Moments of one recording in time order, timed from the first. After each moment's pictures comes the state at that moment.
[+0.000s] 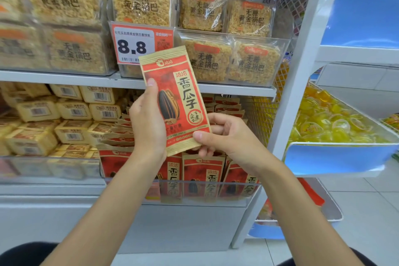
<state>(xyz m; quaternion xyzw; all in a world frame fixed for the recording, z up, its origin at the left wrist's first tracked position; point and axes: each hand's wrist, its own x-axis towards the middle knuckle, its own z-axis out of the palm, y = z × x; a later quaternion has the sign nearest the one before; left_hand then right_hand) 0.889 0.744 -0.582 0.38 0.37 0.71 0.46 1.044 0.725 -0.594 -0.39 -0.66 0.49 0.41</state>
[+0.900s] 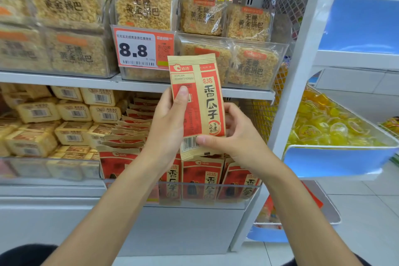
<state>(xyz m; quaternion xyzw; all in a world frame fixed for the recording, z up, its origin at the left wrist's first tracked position) 0.899 0.733 -0.581 0.52 0.30 0.63 0.49 1.049 0.723 -0.591 -0.41 -0.65 0.41 0.49</state>
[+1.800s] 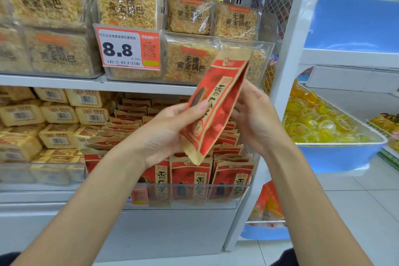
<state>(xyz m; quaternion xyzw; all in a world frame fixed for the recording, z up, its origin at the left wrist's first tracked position) 0.897 0.744 -0.574 0.54 0.29 0.38 0.69 1.073 0.740 -0.560 -0.34 -0.53 0.45 0.64</state>
